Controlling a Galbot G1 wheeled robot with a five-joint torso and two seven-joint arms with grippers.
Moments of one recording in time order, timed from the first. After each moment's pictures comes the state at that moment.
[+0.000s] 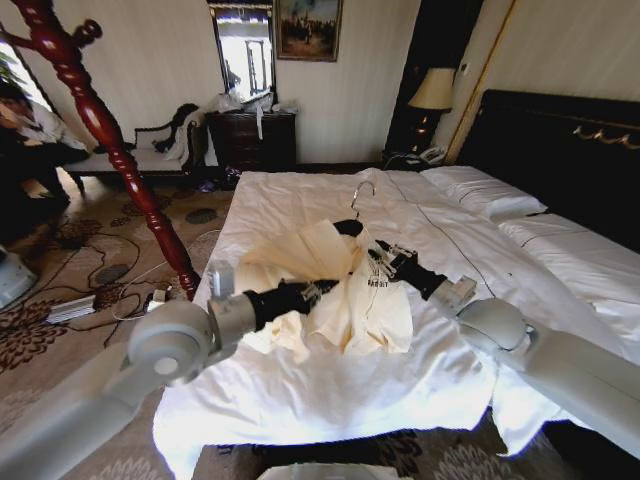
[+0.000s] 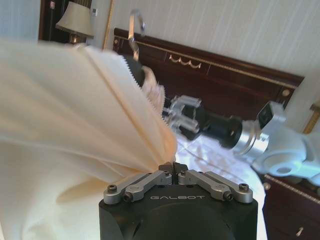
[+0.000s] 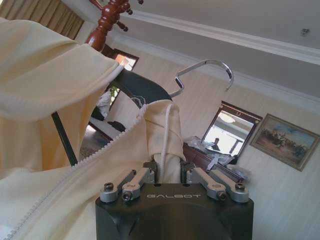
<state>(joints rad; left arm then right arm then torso) 0.66 -0.66 0.03 -2.43 -1.44 0.59 -0.28 -0.87 0.33 0.07 2.08 0.63 0.16 0.07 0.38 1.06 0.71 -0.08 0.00</state>
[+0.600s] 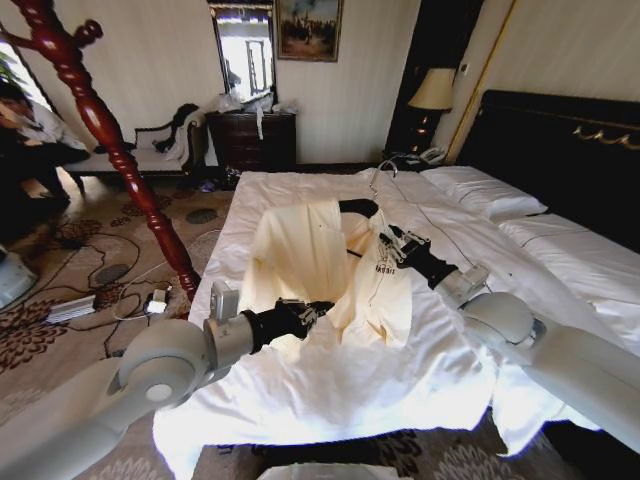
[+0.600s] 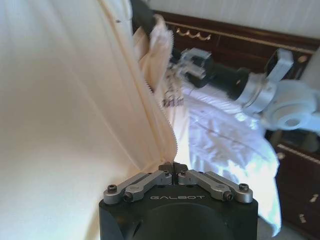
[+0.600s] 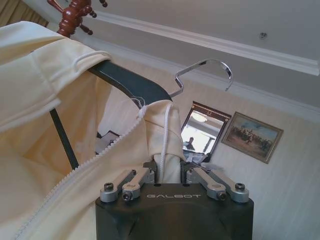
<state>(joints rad) 0.73 -0.55 0.00 -2.50 -1.43 0.62 -0.31 -0.86 0.32 0.11 2.08 0.70 0.15 0.16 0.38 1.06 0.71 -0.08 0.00</state>
